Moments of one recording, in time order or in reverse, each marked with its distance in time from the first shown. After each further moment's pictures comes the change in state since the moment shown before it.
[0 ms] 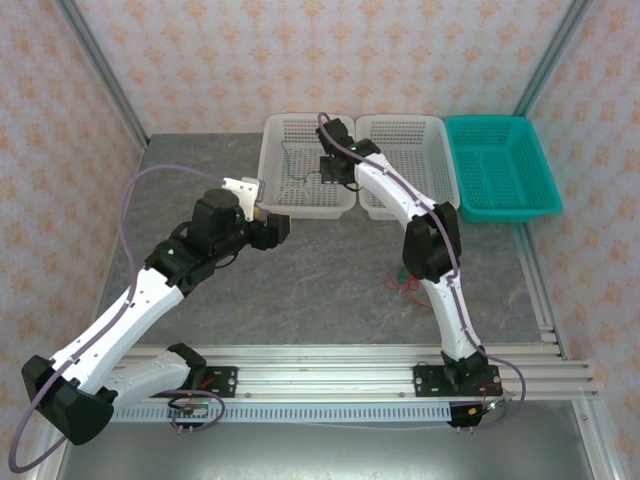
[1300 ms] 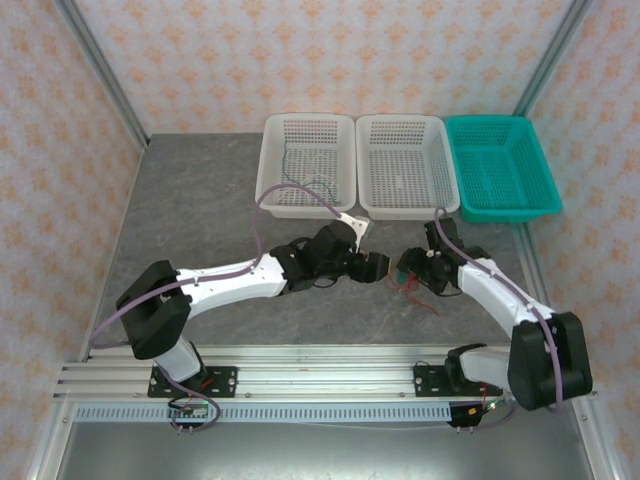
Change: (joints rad) left arm -0.432 0.592 0.087 0.432 0.058 -0.314; right arm -0.319 -1.058 -1.565 0.331 -0.319 0.295
